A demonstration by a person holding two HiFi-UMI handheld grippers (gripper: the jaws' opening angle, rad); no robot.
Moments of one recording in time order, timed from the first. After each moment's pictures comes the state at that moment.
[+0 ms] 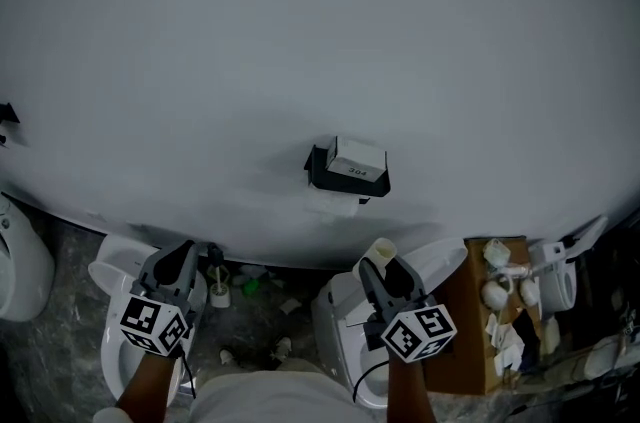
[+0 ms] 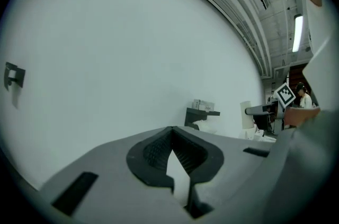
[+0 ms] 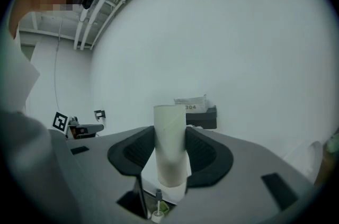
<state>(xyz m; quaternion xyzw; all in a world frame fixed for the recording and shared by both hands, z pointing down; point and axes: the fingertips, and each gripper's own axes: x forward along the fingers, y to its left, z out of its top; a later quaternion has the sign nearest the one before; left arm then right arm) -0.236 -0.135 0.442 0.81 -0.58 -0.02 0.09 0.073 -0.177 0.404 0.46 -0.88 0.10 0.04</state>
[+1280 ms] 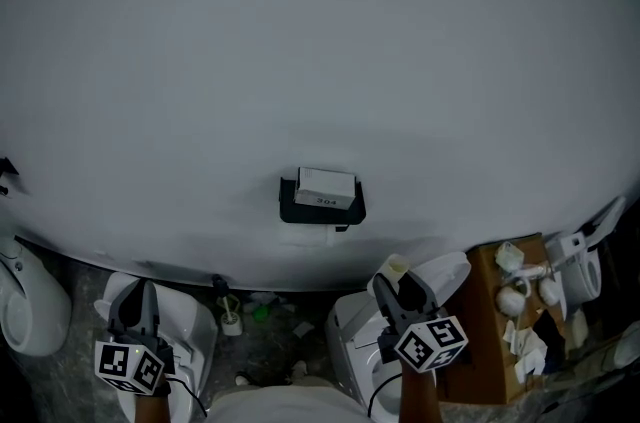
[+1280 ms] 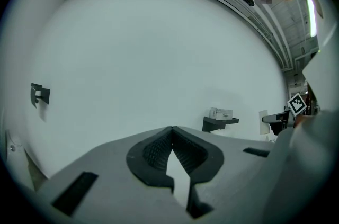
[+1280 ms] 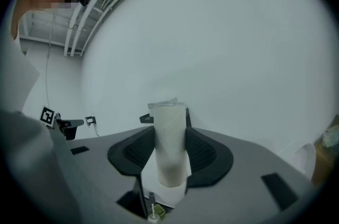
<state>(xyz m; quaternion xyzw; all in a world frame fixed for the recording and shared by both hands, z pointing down) -0.254 -0.127 0.402 0.74 -0.67 -0.01 0.07 0.156 -0.218 0.411 0.49 -0.86 0.13 0.01</state>
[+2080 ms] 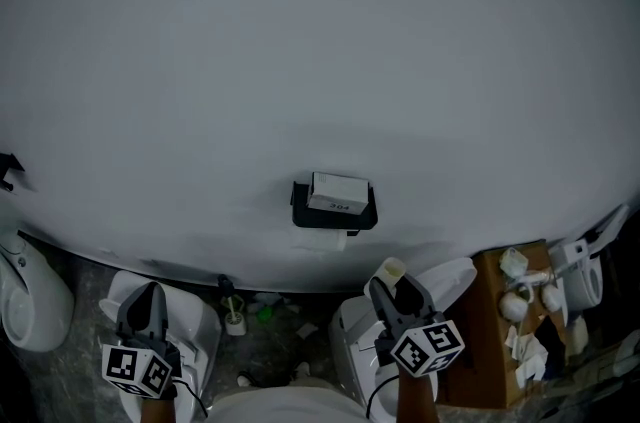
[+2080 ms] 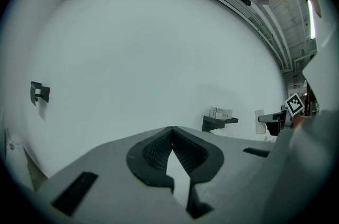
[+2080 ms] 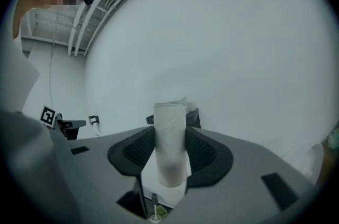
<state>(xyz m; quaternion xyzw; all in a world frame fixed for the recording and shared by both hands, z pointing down) -0.260 -0.124 0.404 0.74 -0.67 -0.01 0.08 0.125 -0.220 0.406 0.48 -0.87 0.12 0.01</state>
